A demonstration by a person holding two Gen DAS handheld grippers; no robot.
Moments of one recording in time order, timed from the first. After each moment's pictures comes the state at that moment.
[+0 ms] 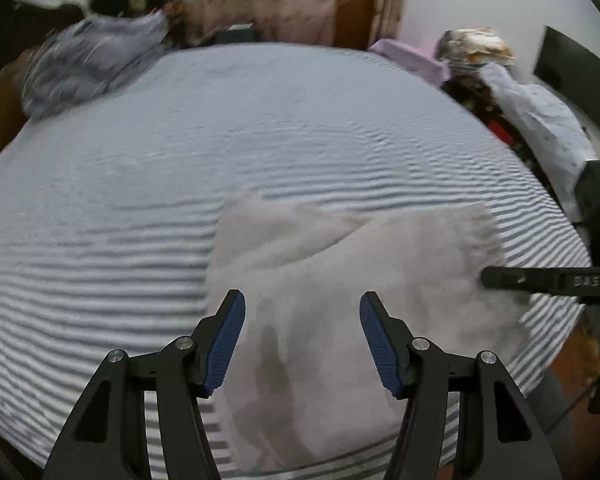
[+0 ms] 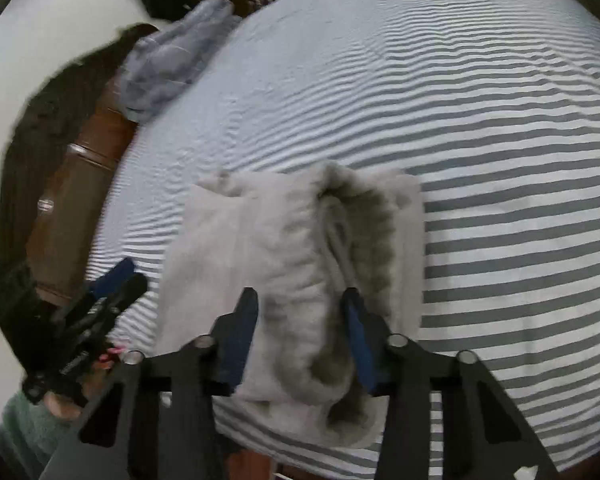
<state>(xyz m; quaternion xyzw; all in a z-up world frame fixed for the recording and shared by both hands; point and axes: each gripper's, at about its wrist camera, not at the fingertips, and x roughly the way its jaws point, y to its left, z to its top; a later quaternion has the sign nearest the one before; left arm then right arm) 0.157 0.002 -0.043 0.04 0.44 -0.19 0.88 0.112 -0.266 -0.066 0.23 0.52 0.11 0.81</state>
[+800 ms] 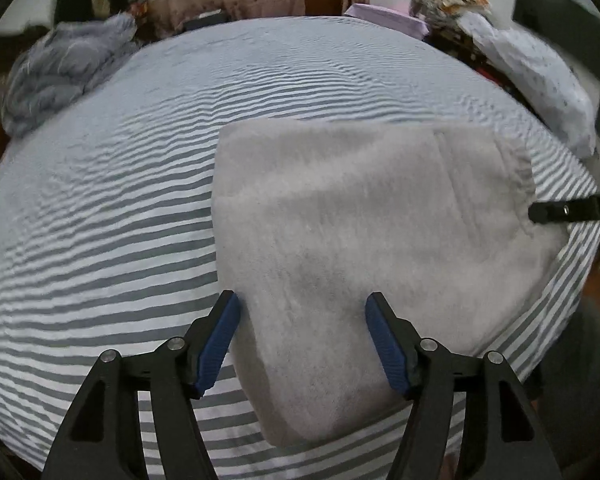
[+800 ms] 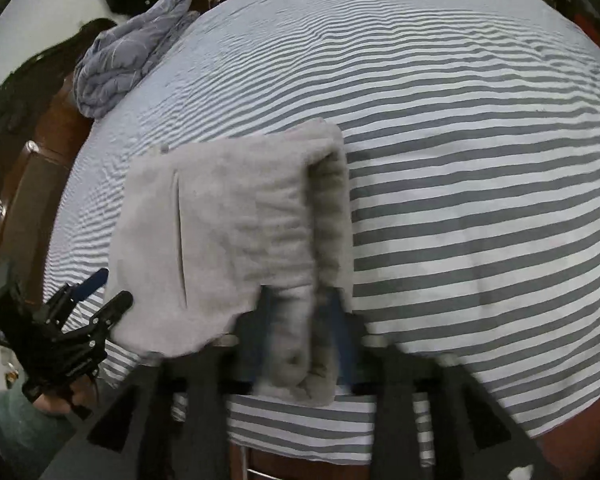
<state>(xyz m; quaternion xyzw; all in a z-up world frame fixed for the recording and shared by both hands) 0.142 0.015 -0.082 0.09 0.46 -0.23 0.85 0.091 -0.284 -0.079 0.23 0.54 0.05 0.81</state>
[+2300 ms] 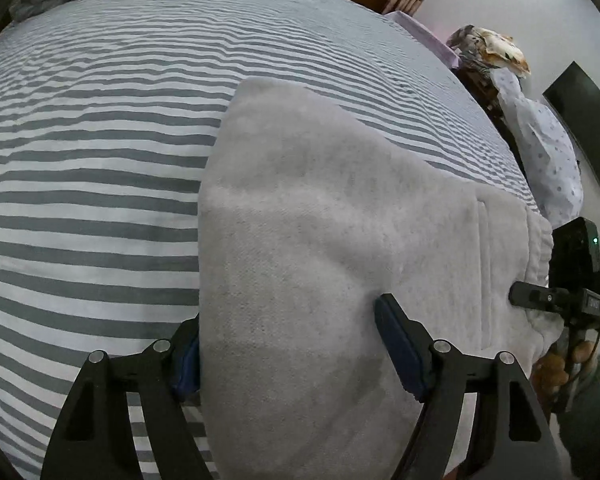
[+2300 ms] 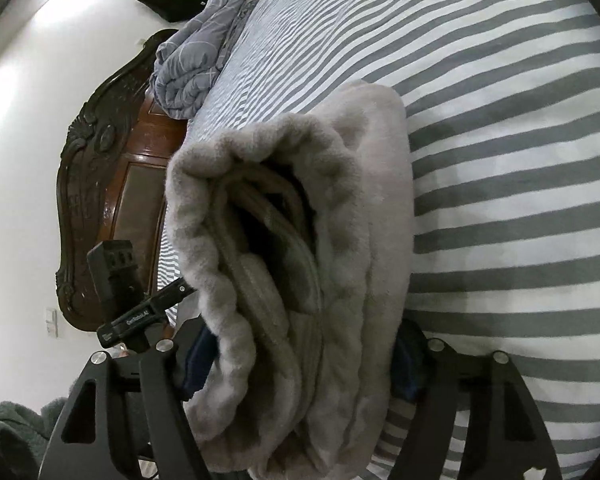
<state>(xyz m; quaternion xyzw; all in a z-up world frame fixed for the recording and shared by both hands) 0.202 0.024 -0.127 -0.06 0.54 -0.23 0.81 0.154 -0.290 -0.170 0.37 0.52 0.25 0.73</state>
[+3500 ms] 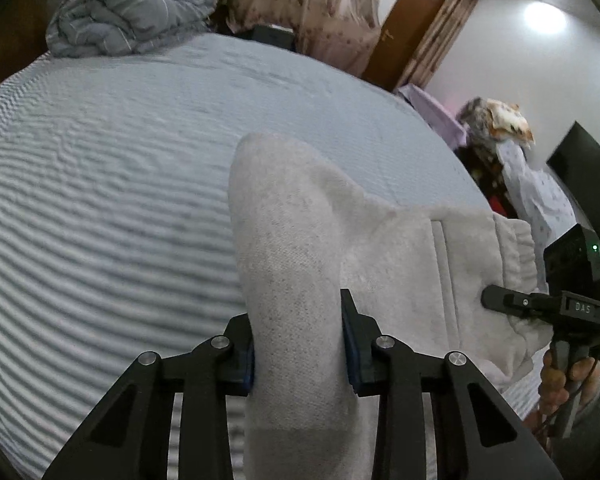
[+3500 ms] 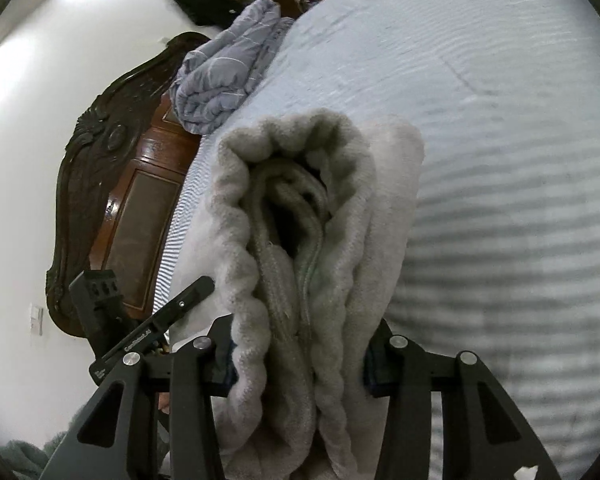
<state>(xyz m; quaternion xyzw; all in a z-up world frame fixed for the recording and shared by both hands) 0.262 0.041 -0.035 -0.12 0.43 -0.19 0.88 0.252 -0.262 -0.065 0.31 0.48 0.26 0.78</state>
